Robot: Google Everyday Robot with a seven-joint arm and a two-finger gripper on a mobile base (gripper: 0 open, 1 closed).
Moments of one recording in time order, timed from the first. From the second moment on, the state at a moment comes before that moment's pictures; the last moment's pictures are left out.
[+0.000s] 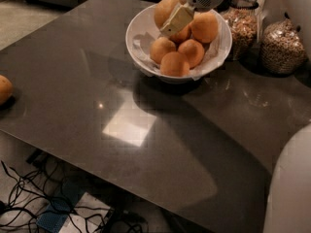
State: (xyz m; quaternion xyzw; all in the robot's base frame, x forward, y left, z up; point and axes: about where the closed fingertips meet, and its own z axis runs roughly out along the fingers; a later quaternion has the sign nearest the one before) arm 0.713 -0.059 0.988 -0.58 0.69 0.10 0.41
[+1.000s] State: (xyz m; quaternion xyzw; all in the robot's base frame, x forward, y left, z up) arm 0.624 -0.113 0.988 -0.56 0.73 0.07 0.40
